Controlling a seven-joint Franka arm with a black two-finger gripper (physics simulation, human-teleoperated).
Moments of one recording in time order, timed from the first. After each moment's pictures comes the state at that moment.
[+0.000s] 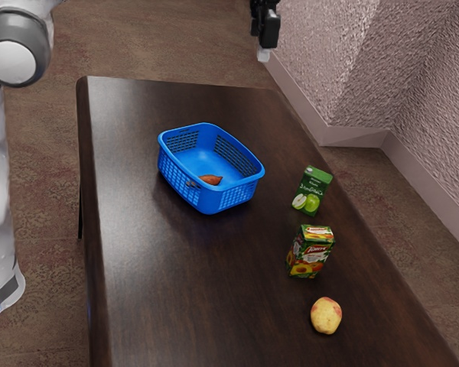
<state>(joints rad) 0.12 0.01 -0.10 -1.08 0.14 1.28 0.13</state>
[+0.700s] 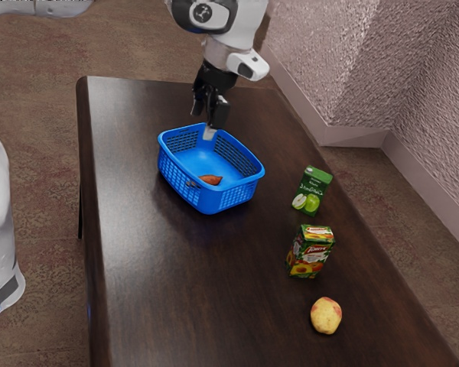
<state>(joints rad) 0.09 -0.29 -0.05 -1.87 0.00 1.47 -0.02</state>
